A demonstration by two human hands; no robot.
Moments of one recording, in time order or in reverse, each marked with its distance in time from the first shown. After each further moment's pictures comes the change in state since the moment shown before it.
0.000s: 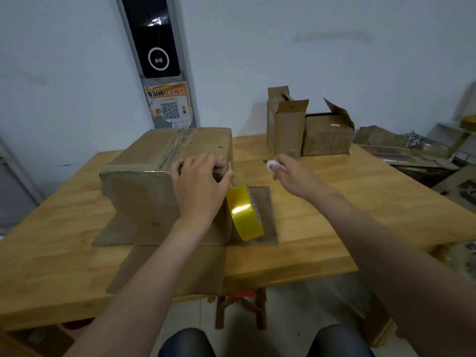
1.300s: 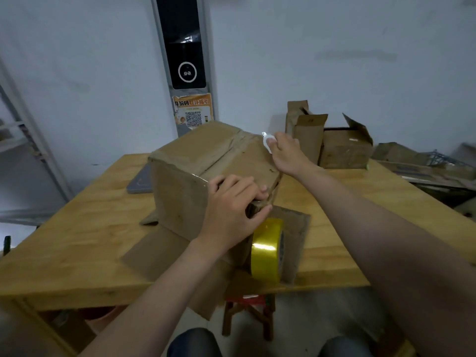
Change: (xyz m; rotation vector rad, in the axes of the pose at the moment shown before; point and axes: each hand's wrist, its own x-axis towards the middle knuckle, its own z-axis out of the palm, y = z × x) left_hand -0.040 0.011 -0.032 -0.156 0.074 0.455; right_hand 0.057 -0.078 -0.002 -0.059 0.111 -0.034
